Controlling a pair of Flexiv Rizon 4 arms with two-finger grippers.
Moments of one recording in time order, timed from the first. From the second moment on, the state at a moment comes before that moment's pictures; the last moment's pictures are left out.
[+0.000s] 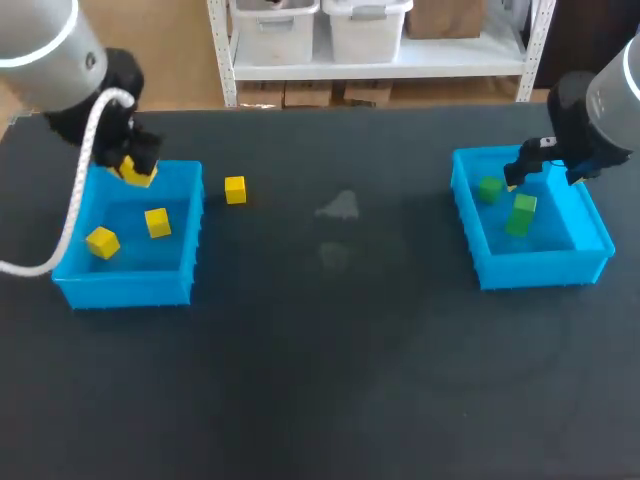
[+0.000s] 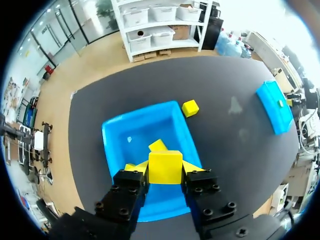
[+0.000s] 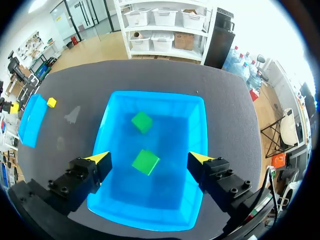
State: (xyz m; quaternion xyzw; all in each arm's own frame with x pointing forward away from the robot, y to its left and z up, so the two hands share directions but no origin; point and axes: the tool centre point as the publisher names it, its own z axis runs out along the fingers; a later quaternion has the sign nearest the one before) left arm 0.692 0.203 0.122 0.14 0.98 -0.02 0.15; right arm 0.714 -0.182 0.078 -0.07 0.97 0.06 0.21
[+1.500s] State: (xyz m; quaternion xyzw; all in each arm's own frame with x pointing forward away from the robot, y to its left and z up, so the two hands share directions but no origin) left arm 0.753 0.100 0.116 0.11 0.98 0.01 0.16; right arm 0.714 -0.182 0.078 -0.07 0.97 0.06 0.21
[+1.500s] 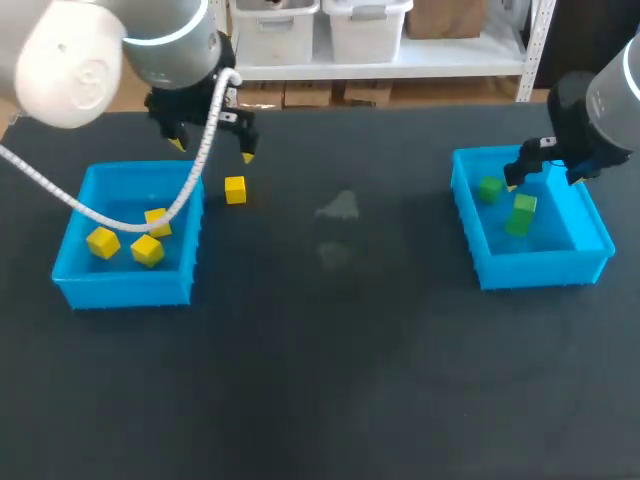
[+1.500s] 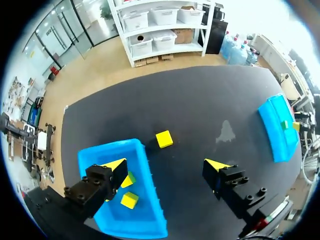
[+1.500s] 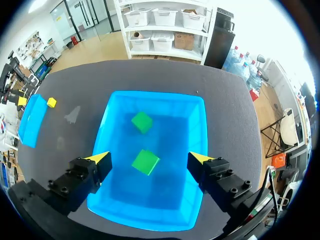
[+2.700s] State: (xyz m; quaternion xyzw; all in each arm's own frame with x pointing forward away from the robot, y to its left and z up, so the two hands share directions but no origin) left arm 0.766 0.076 0.048 0.00 0.99 0.05 0.13; right arm 0.714 -0.182 0.078 -0.07 0.97 0.06 0.21
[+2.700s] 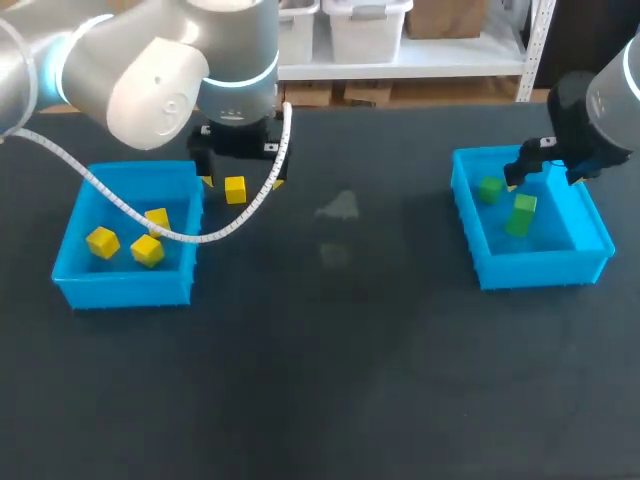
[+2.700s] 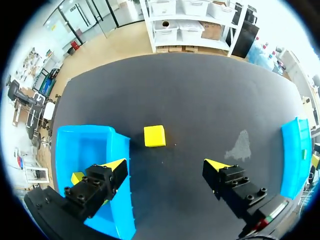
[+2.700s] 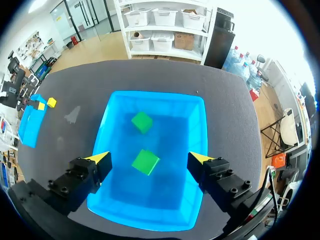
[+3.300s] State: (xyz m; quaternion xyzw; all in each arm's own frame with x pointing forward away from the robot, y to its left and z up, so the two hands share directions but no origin) left arm 0.787 0.074 0.030 -0.01 0.99 0.06 0.14; right arm 0.714 -0.182 0.078 -0.07 0.97 0.06 0.21
